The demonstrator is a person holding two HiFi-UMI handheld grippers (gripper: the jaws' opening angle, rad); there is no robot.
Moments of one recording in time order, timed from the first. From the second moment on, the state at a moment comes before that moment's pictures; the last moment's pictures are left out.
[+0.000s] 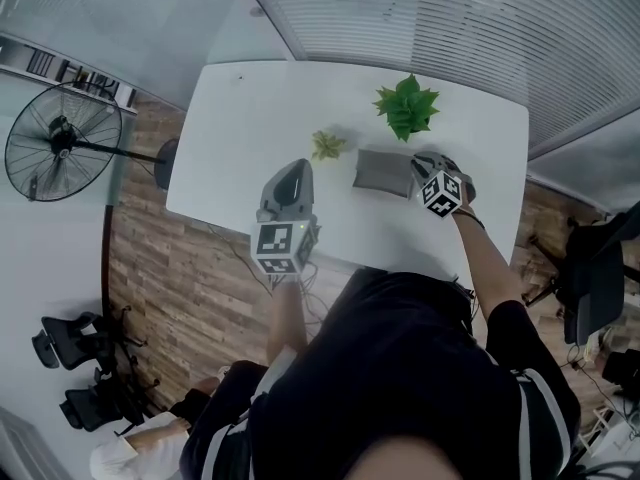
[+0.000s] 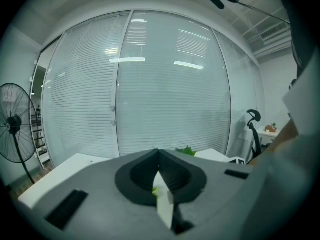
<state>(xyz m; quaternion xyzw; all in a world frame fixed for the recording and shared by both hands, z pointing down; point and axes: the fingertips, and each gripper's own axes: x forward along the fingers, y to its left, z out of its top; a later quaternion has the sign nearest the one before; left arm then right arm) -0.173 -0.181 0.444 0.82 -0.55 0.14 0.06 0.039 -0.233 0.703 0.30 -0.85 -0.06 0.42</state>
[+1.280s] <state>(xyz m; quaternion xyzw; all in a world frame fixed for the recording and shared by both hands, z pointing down) -0.134 -0.189 0.419 0.84 -0.52 0.12 0.02 0.080 -0.186 0.380 0.52 -0.85 -0.02 0.04</state>
